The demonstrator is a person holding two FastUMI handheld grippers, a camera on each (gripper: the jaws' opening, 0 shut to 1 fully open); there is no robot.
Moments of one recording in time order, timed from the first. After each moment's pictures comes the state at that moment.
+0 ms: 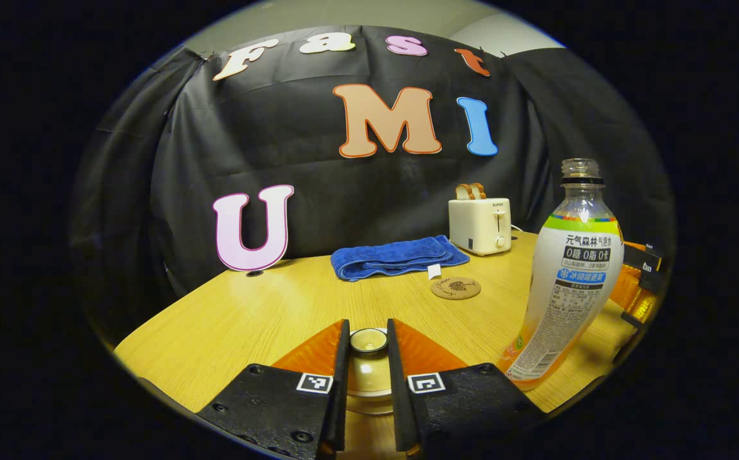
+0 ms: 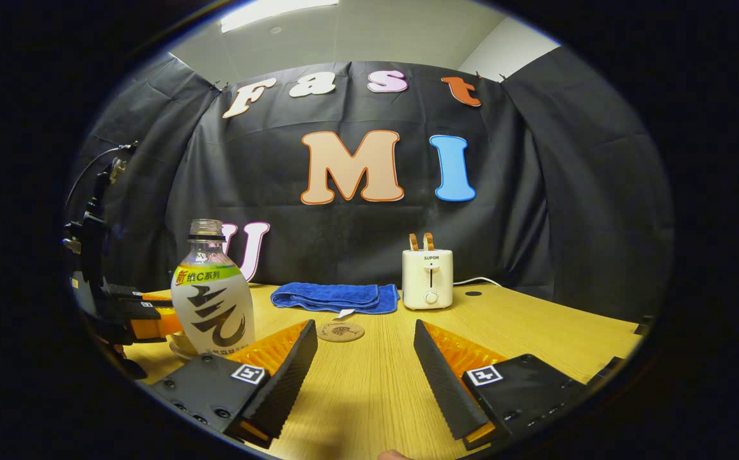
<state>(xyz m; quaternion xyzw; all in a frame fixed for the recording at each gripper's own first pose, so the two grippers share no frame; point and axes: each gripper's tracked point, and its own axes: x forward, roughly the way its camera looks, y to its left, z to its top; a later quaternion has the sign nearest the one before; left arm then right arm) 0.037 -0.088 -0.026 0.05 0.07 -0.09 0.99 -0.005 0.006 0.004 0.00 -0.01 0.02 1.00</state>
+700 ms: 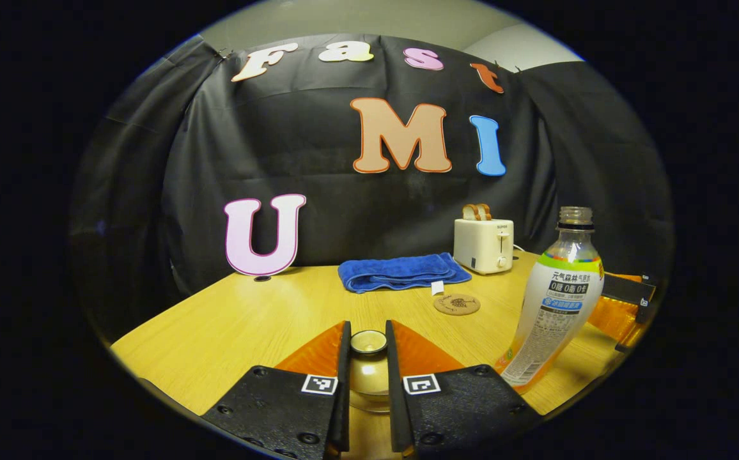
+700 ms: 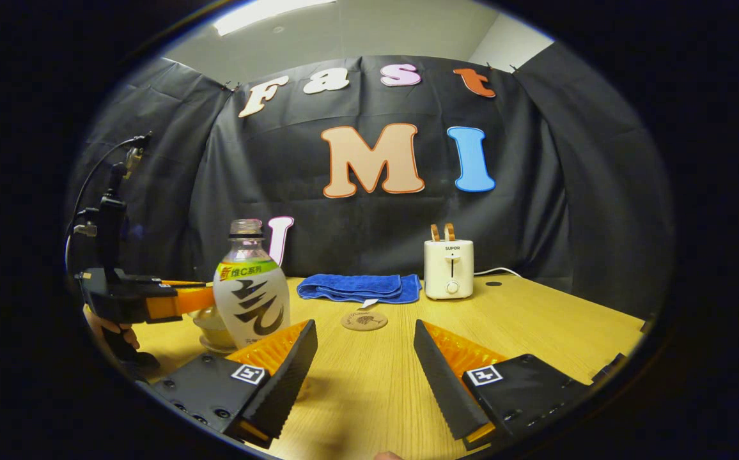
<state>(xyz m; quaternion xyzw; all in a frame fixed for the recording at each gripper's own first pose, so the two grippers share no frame) 0.021 -0.072 0.003 0.01 0.04 -0.07 1.00 -0.033 0.030 0.003 0.01 0.01 0.08 1.00</state>
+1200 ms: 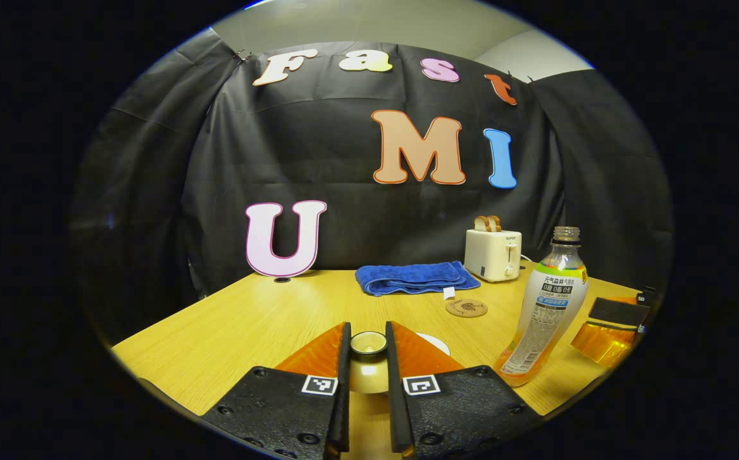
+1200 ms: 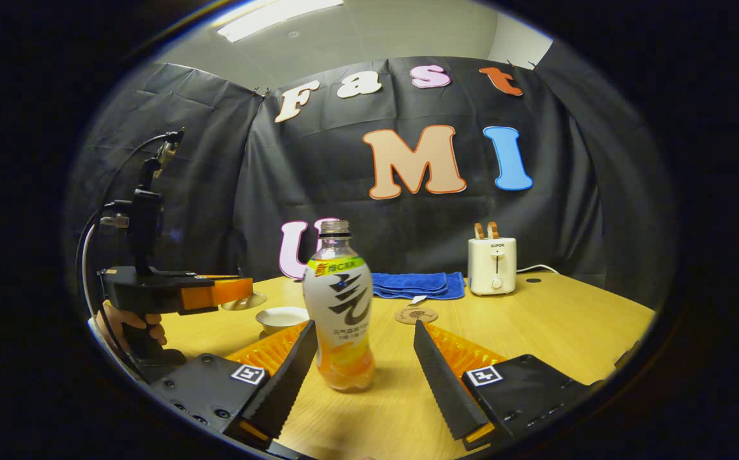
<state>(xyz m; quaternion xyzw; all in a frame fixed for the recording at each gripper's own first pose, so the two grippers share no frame) -0.007 -0.039 0.013 -0.01 0.03 -0.05 1.00 -0.067 0.094 -0.004 0.02 0.02 0.16 0.99</state>
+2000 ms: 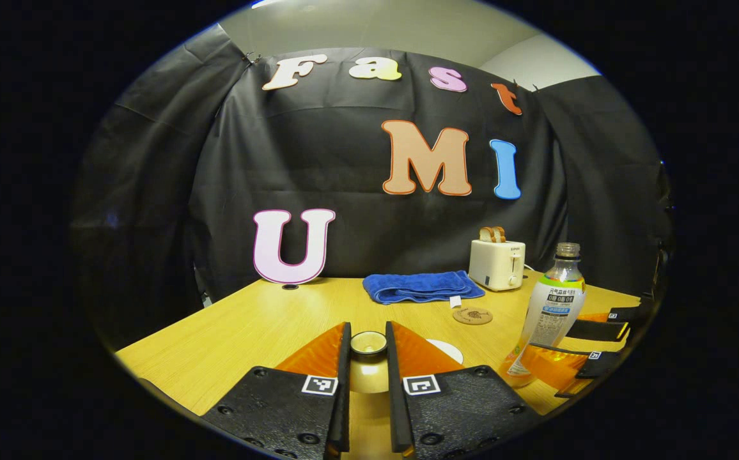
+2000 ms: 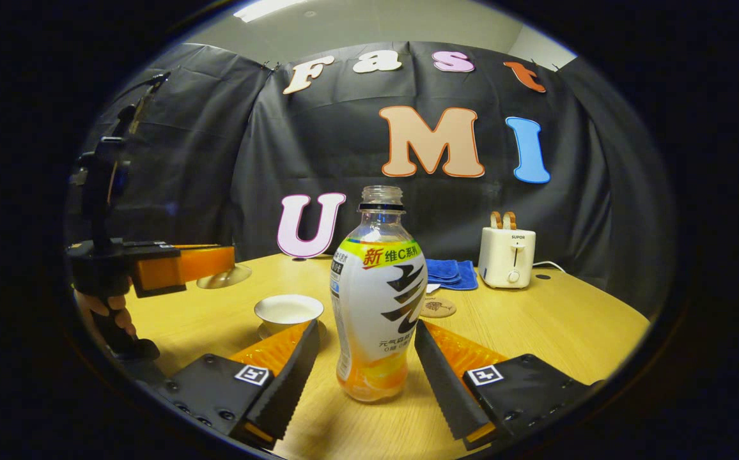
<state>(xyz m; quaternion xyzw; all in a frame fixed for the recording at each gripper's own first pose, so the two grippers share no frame) -0.013 -0.017 0.032 -0.02 0.01 -0.05 1.00 -0.035 0.131 -0.028 -0.03 0.06 0.14 0.99</state>
